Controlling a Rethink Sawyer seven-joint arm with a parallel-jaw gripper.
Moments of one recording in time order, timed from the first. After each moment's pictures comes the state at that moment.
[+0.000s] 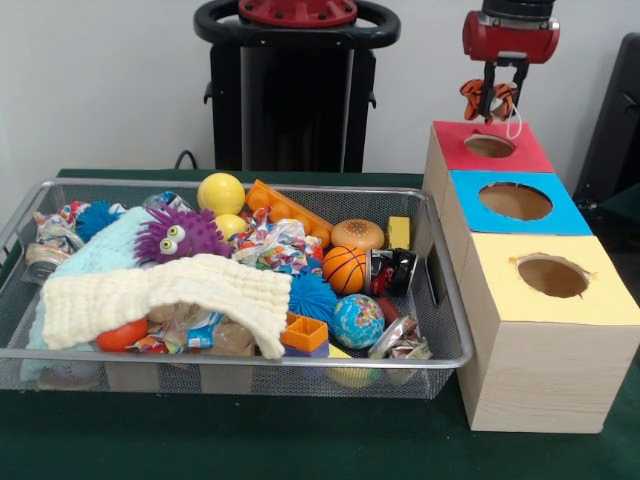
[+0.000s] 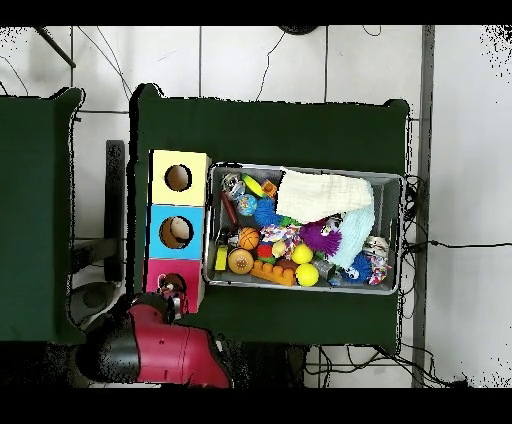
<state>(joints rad) 0.31 -0.88 -0.20 2.14 0.27 0.26 1.57</state>
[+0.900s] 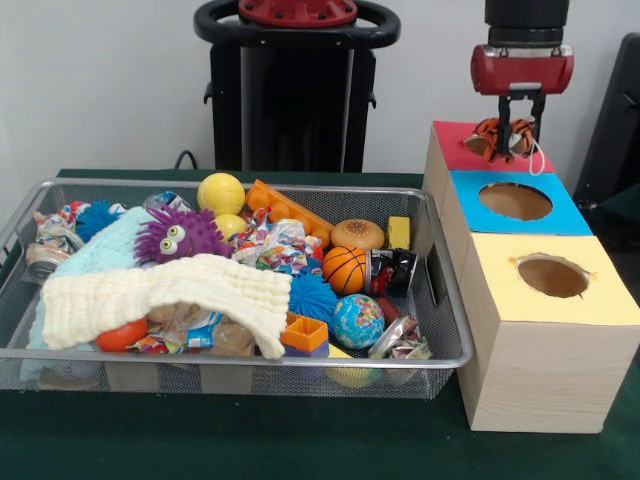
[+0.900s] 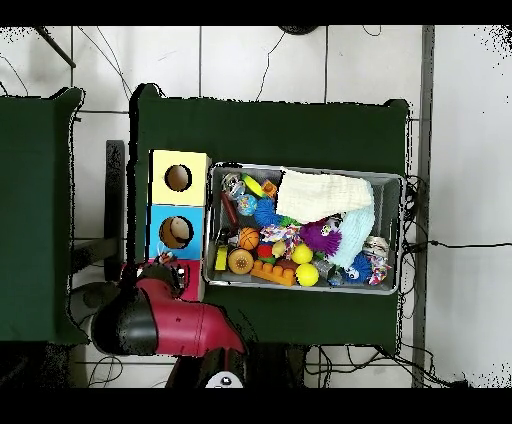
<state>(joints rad) 0.12 -0.85 0.00 2.15 0.29 0.03 1.57</state>
